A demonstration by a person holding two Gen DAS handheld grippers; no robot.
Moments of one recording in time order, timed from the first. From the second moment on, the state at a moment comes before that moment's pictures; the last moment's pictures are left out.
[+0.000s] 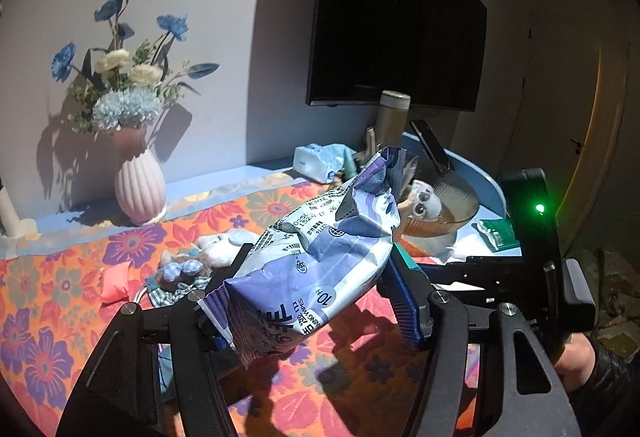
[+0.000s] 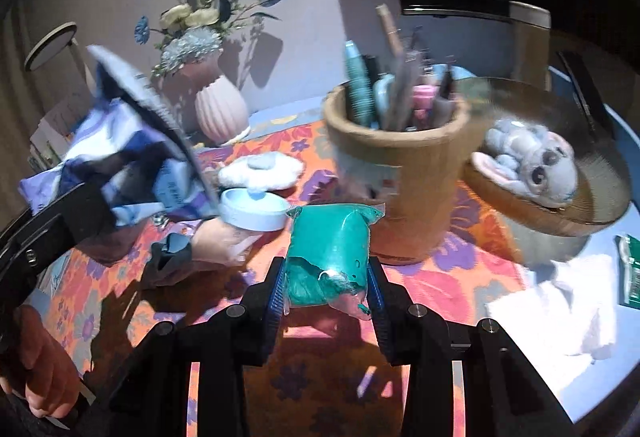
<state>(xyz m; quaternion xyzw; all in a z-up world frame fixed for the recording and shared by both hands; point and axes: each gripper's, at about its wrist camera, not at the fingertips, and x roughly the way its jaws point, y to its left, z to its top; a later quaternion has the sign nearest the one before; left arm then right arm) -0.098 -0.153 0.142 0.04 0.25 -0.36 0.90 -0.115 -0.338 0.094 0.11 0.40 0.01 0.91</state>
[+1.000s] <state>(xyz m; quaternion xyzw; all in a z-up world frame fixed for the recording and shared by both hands) -0.149 -0.290 0.162 0.09 0.22 -0.46 0.85 -0.188 -0.484 0.120 0.19 0.36 -0.09 0.91</state>
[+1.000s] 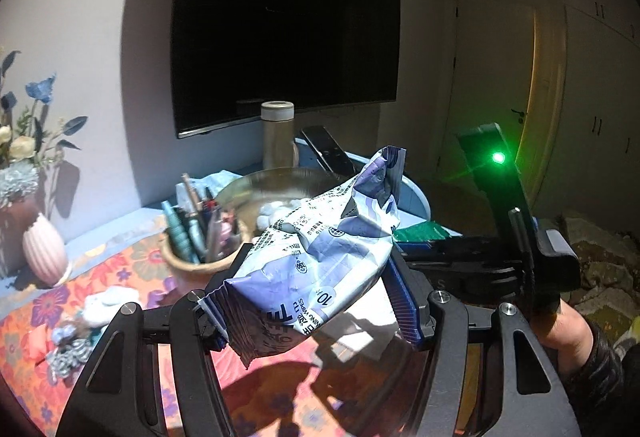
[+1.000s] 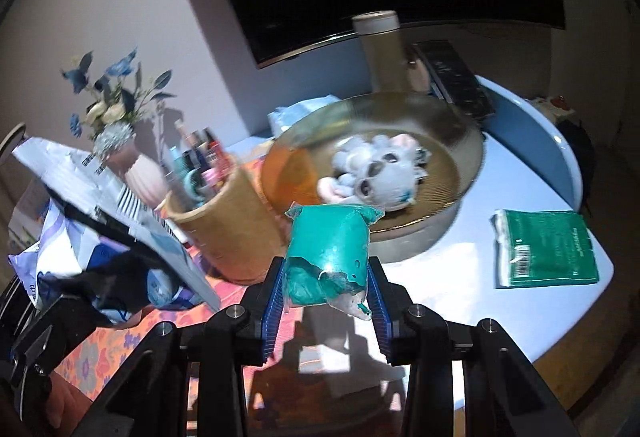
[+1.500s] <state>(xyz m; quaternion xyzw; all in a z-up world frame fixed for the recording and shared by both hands) -0.074 -0.388 0.169 0.03 0.30 -0.39 0.87 -0.169 -0.568 0.135 0.22 0.33 -0.15 0.91</state>
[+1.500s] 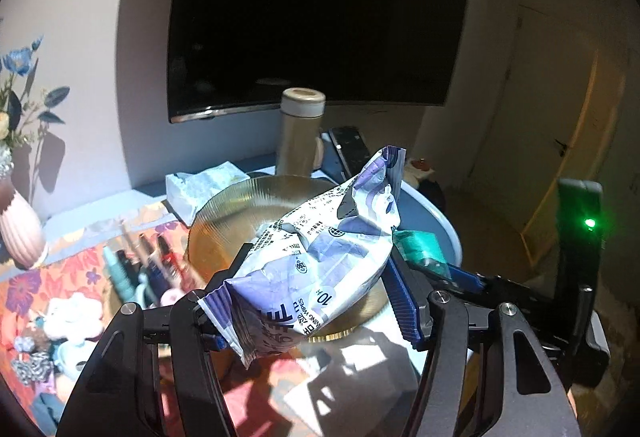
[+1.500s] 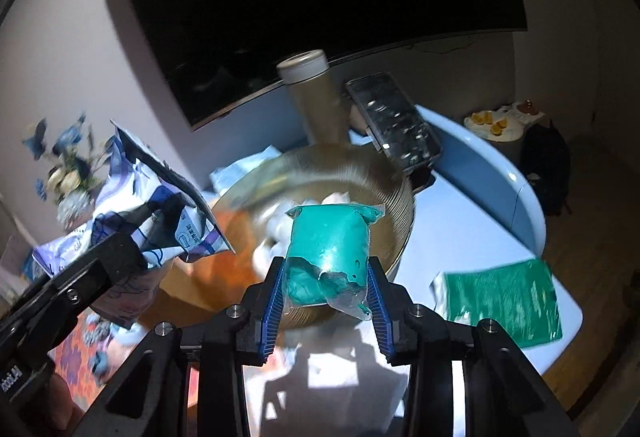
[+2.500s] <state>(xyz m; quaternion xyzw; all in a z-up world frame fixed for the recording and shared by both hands) -0.119 -0.304 0.160 0.05 0.29 -0.36 0.89 -0.174 -0.527 0.128 0.17 0.36 -0.13 0.91</state>
